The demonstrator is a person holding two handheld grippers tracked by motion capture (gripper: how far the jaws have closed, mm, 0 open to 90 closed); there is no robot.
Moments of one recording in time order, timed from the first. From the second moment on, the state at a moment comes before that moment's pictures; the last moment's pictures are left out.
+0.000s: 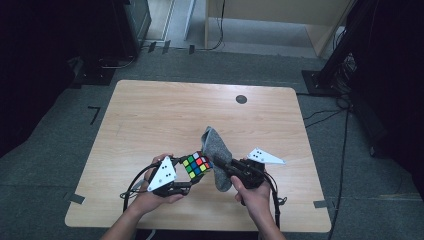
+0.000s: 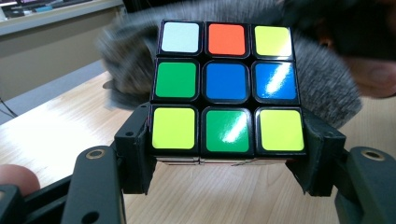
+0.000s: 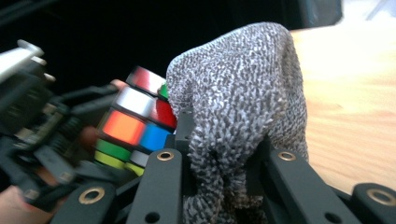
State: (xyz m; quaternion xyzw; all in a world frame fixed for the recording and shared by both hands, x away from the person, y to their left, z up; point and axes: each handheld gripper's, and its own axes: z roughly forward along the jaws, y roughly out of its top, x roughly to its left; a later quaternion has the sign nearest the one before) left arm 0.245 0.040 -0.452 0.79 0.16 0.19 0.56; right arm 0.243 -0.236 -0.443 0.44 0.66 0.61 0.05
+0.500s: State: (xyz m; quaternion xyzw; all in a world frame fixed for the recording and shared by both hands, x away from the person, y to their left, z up) left arm 0.245 0.041 -0.455 0.79 0.16 0.19 0.56; right arm 0.239 -0.231 -0.443 0.45 0.66 0.61 0.07
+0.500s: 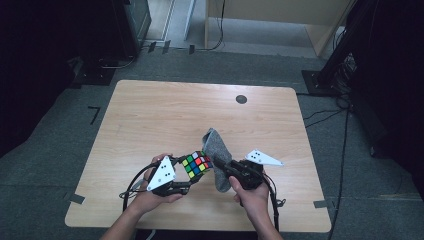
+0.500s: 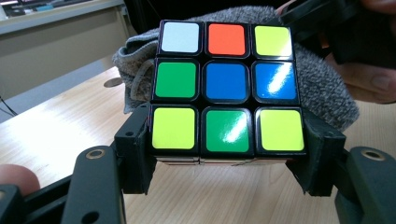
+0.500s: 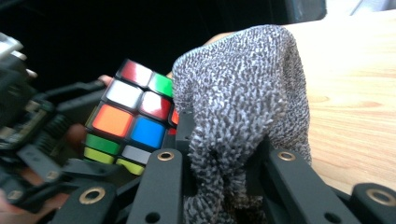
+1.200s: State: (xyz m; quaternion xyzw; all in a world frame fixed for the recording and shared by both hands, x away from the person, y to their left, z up) left arm 0.248 0.040 -0.460 0.80 0.16 0.20 0.54; right arm 0.227 -0.219 -0.427 0.38 0.67 0.64 0.08
